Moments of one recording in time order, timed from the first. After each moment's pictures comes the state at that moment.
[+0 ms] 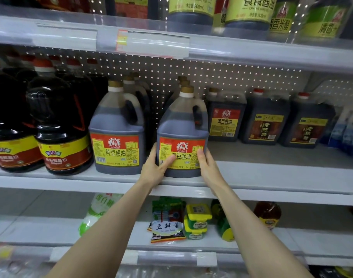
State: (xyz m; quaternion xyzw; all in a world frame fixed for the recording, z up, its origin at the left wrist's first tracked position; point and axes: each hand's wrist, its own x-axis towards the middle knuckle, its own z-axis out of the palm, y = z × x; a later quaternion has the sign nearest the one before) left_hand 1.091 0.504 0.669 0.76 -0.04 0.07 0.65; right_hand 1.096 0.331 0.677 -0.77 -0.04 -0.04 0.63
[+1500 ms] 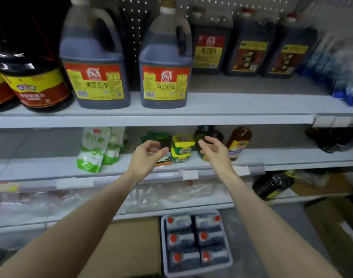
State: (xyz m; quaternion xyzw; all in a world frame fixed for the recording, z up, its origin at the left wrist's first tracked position) left_hand 0.957 0.502 0.610 0.80 0.01 -0.06 0.59; right_hand 0.946 0.288 0.606 -0.77 0.14 -0.04 0.62
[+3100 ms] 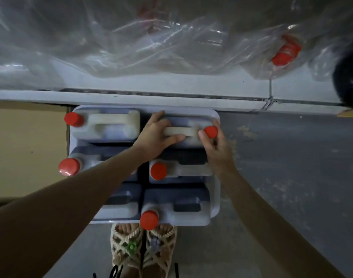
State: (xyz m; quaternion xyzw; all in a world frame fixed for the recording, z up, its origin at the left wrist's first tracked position) left_hand 0.940 0.210 -0.085 0.86 0.00 -0.30 0.41; right_hand 0.895 0.027 -0.084 -0.76 0.26 0.17 0.57
